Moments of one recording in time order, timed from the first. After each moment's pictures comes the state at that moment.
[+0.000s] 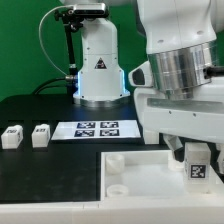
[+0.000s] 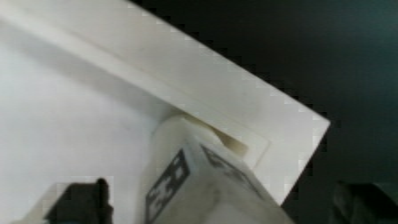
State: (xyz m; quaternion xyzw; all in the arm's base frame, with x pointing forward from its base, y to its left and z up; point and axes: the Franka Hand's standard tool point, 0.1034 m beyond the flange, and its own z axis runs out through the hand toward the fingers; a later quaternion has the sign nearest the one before) arm 0.638 0.121 0.066 -0.89 0.44 0.00 0.10
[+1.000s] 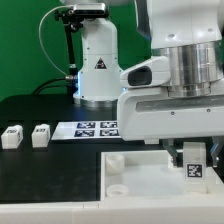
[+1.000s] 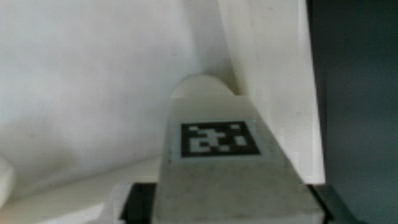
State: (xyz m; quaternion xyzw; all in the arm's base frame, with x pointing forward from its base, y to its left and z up) arm 0.640 0.113 0.066 -0.98 0.21 -0.04 0.06
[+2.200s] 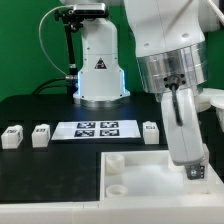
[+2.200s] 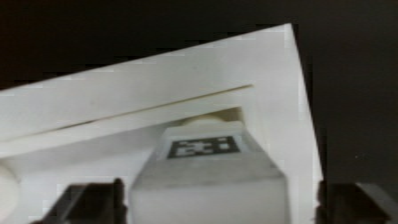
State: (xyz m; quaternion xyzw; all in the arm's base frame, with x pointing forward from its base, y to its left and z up) arm 0.642 0.111 0.066 -0.66 0.74 0.04 0.11
